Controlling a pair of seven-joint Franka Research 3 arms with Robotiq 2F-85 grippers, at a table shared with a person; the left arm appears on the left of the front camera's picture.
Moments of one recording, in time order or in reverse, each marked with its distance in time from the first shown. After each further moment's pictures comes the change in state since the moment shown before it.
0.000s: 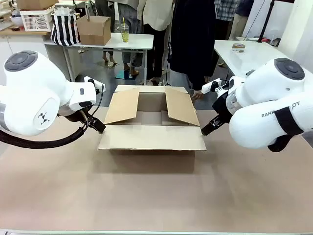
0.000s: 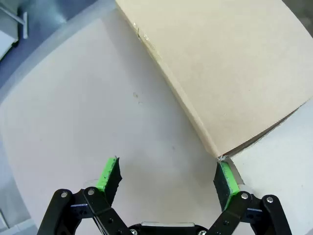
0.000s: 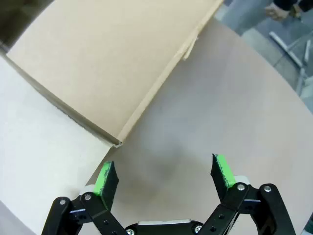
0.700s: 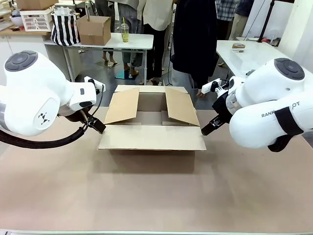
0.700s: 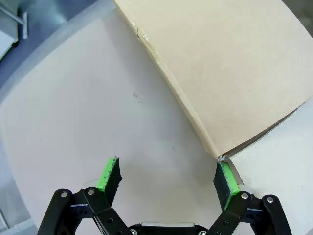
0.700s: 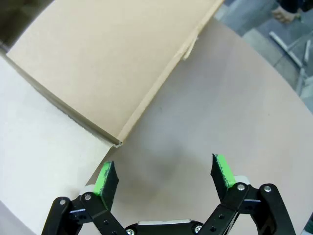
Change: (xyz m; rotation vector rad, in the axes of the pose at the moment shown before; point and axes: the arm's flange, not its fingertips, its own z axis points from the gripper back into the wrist) left arm 0.000 0.000 0.000 0.000 0.000 -0.001; right arm 0.000 0.000 0.000 0.000 0.000 0.001
